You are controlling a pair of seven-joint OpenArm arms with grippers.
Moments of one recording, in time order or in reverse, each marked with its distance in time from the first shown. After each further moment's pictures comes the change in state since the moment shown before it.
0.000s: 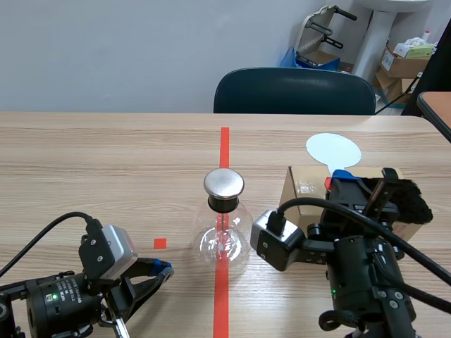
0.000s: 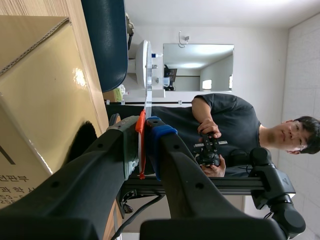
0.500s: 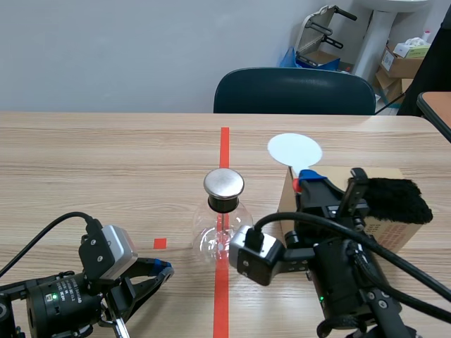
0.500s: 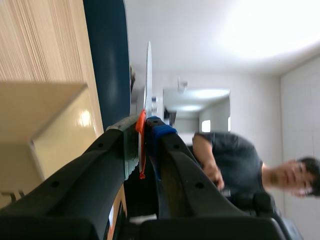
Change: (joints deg) left arm 0.0 0.0 0.0 0.0 0.0 0.0 0.0; right arm 0.0 0.0 0.0 0.0 0.0 0.0 13.4
